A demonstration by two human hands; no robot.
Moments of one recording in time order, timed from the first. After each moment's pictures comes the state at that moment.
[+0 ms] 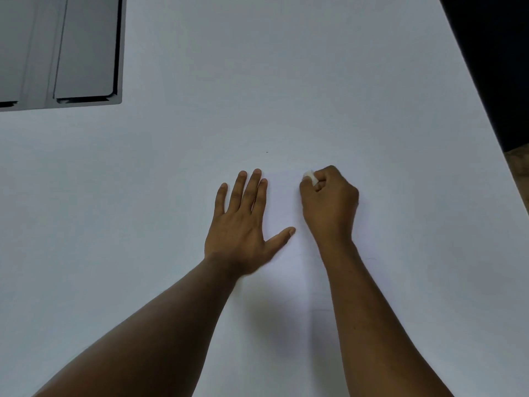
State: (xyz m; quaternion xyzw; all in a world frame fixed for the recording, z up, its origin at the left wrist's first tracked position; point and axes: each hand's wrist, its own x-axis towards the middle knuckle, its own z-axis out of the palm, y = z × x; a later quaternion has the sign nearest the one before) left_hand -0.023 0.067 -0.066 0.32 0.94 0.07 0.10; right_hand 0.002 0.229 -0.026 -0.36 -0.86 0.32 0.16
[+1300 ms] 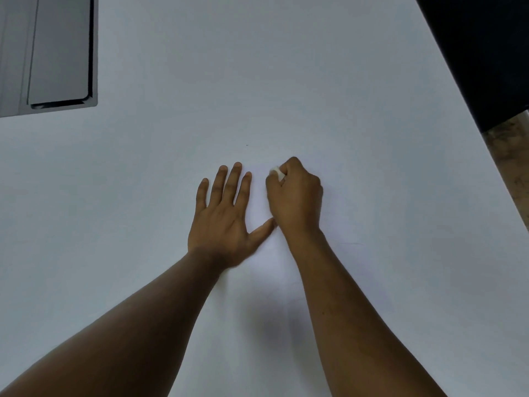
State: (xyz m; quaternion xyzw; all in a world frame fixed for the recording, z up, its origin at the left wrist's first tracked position) left_hand -0.023 0.067 -0.065 0.33 0.94 0.07 0.09; right_hand 0.000 0.211 -0.029 -0.34 -0.88 0.30 0.12
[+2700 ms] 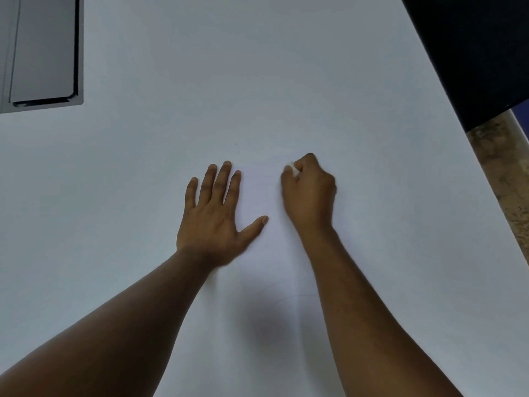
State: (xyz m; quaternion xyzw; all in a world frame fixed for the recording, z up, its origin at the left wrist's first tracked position) left_hand -0.022 0.067 -0.061 0.32 0.94 0.08 0.09; right_hand 0.016 0.242 -0.027 -0.35 -0.87 0.29 0.17
